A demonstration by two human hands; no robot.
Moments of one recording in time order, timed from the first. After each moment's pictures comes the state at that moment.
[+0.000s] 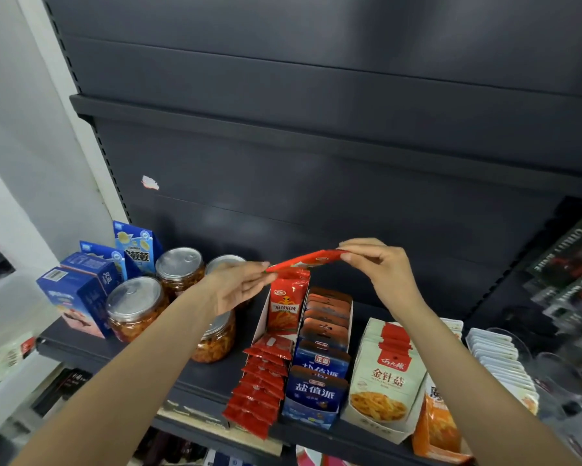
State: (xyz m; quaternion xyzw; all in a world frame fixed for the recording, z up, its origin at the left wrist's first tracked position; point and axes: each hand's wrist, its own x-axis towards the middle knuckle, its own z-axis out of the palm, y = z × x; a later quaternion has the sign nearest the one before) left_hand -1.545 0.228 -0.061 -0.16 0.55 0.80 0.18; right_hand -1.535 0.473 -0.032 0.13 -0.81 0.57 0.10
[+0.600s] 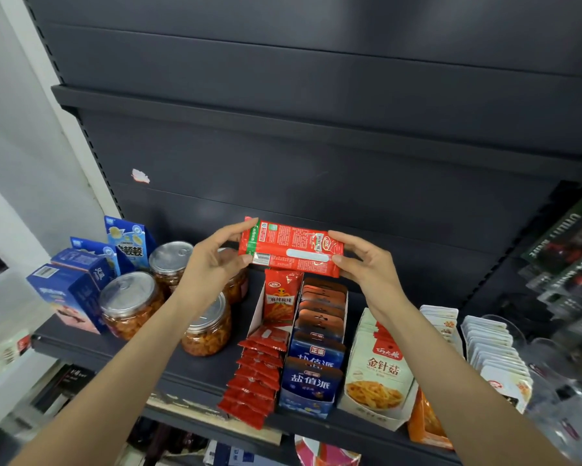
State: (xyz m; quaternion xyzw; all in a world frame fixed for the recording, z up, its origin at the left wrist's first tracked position) left_hand -1.519 0.218 -0.057 0.12 0.76 0.63 -0.08; right_hand -1.525 0.463 -0.049 0.02 -0.73 0.68 0.00
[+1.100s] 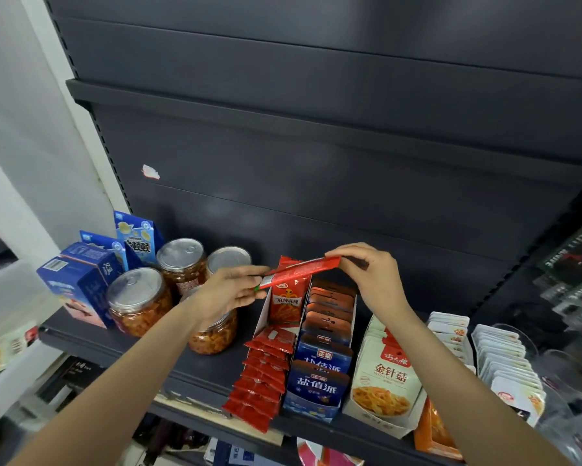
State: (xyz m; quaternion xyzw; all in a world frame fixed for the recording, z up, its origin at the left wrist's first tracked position) left_hand -1.528 0.214 -0.089 -0.04 0.70 0.69 0.17; right_hand -1.536 0.459 -0.057 0.13 -0.85 0.49 0.12
